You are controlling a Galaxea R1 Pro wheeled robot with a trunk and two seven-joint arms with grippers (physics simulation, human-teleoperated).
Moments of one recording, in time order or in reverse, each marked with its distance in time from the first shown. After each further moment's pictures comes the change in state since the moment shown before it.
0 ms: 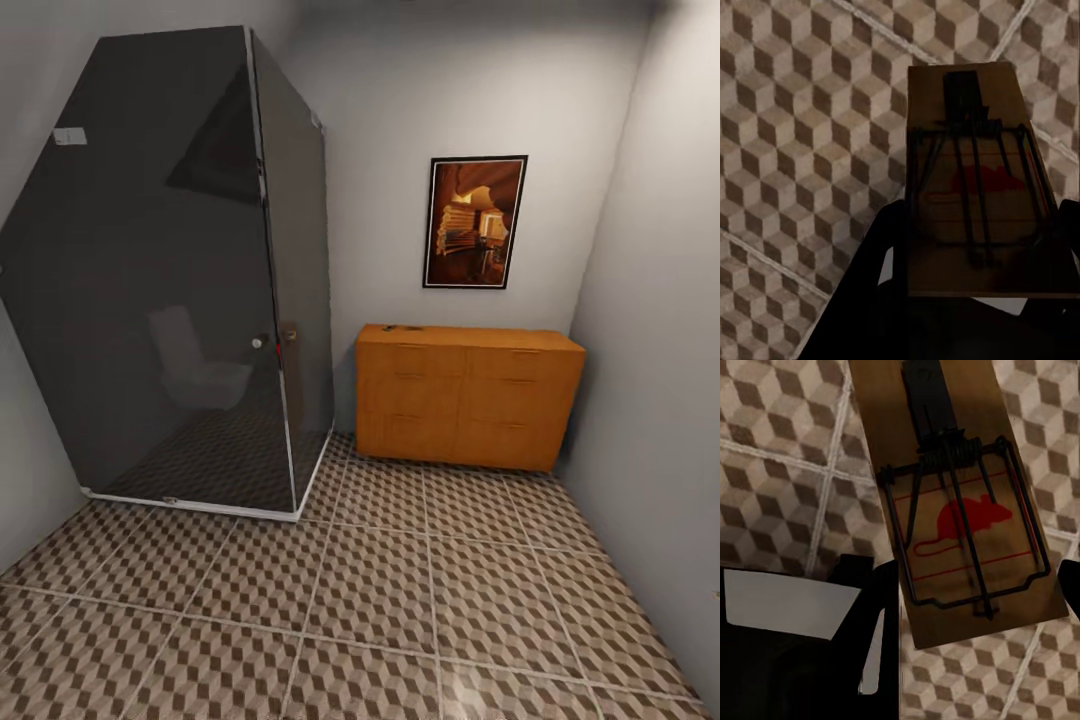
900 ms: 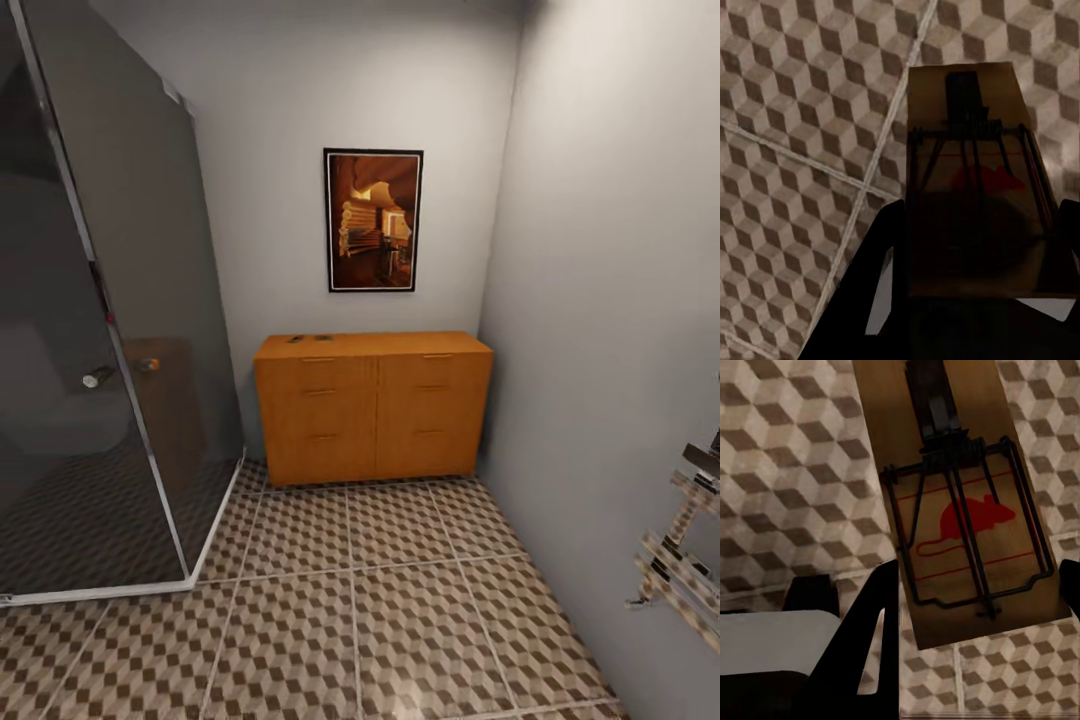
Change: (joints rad) left arm -0.003 -0.011 0.000 0.001 0.004 0.014 0.135; right arm -0.007 -0.002 0.000 0.000 -0.130 -0.005 -0.180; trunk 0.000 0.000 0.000
